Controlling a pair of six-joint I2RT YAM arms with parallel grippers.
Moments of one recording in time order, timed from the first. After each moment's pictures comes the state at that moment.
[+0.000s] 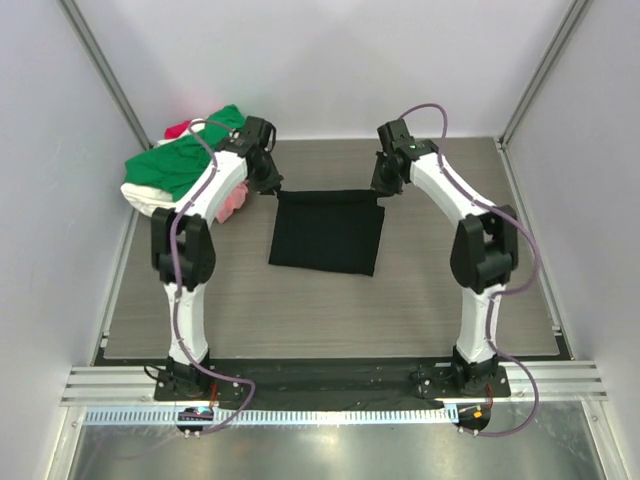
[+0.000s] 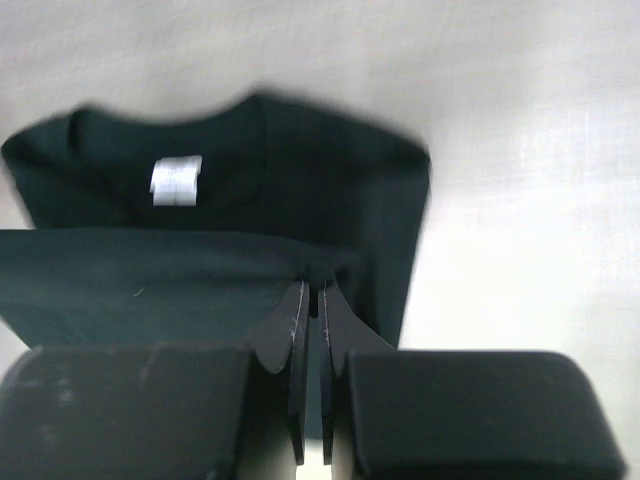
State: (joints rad) left arm -0.31 2.06 1.90 -0.86 -0.04 -0.66; right arm 0.34 1.98 1.78 -0.80 0.04 0.54
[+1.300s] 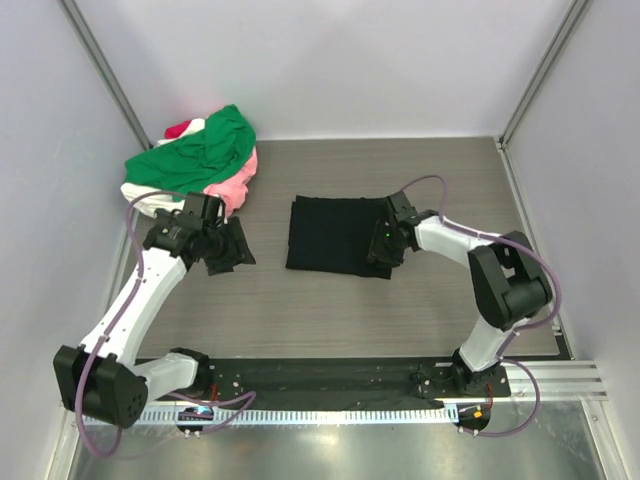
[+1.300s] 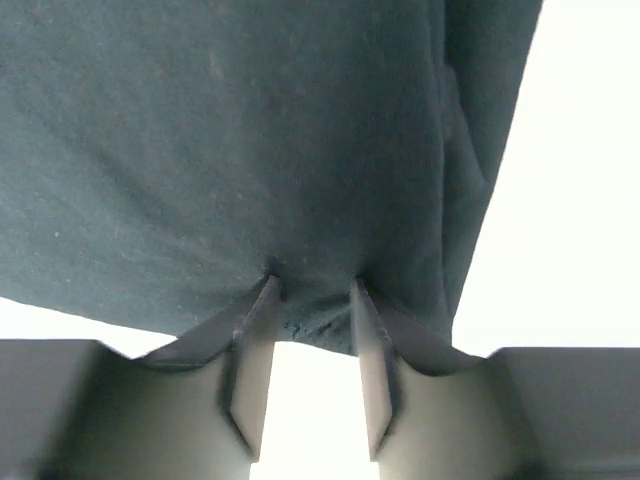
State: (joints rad) left arm -0.27 1.20 1.08 -0.92 0.10 -0.57; right arm 0.43 1.75 1.05 -0.42 -0.10 0.69
